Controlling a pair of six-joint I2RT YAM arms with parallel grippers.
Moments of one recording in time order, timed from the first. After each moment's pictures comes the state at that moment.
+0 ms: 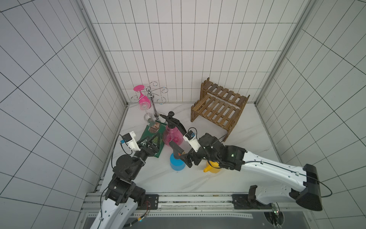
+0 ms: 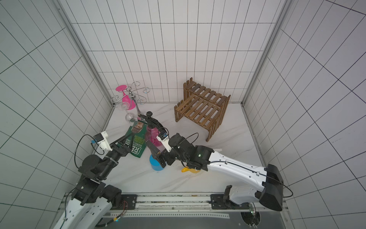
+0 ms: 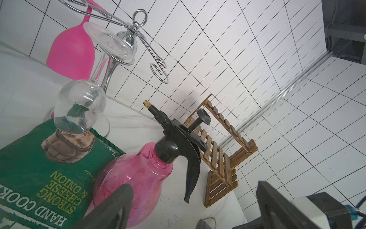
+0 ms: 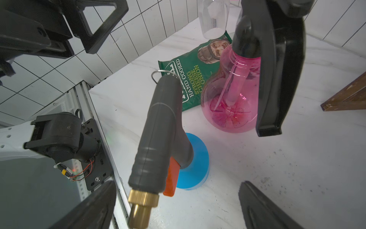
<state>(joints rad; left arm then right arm) -0.36 0.32 0.49 -0.14 0.02 -0.77 1.22 1.31 1.11 -0.39 0.03 0.22</state>
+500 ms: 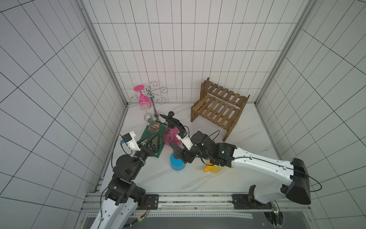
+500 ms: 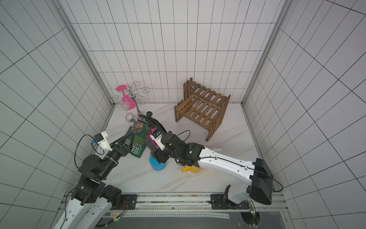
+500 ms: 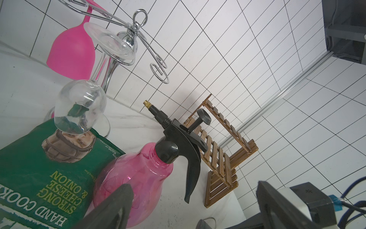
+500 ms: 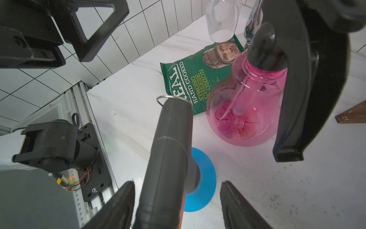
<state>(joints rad) -0.36 0.32 0.49 -0.14 0.02 -0.77 1.23 1.43 1.19 -0.36 0.02 0.21</state>
